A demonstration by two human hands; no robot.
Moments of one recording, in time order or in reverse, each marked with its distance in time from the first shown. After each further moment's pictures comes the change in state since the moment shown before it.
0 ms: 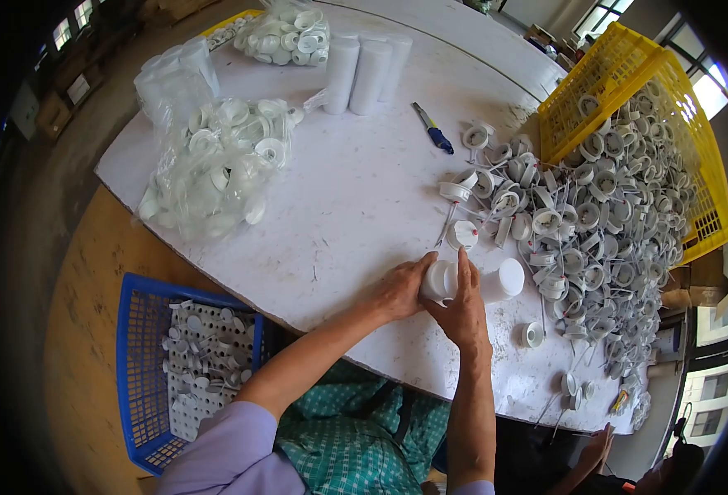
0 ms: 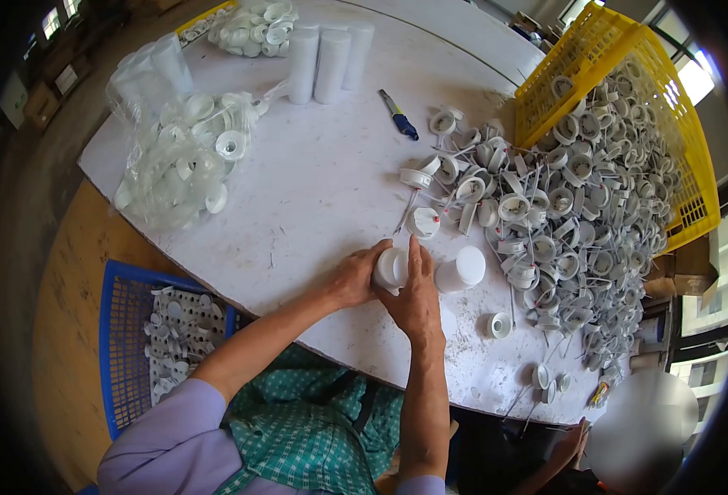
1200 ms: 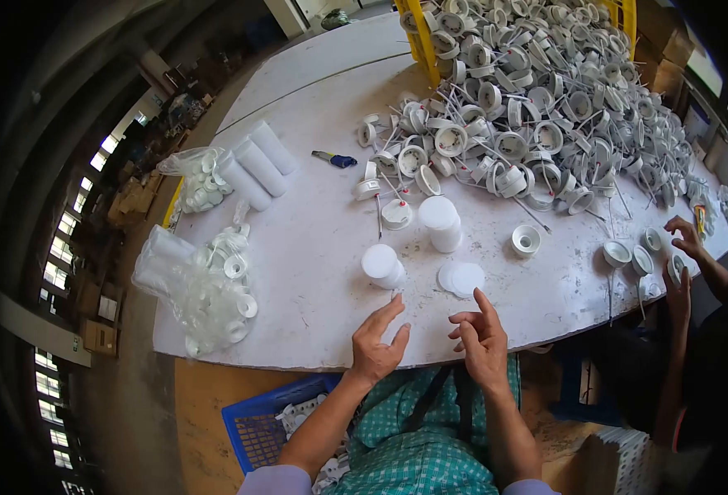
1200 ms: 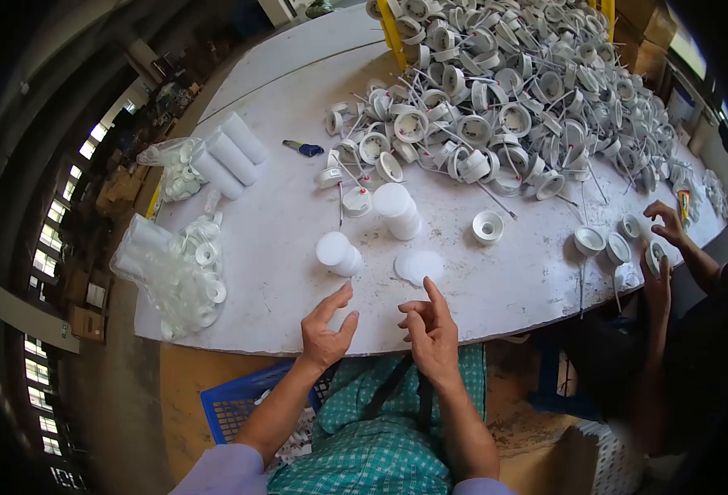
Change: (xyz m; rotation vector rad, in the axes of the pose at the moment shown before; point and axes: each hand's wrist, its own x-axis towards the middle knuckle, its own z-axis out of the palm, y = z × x) left_hand -0.082 0.084 0.001 0.068 0.025 0.231; right_hand -0.173 0.027 -0.016 1.014 0.486 0.370
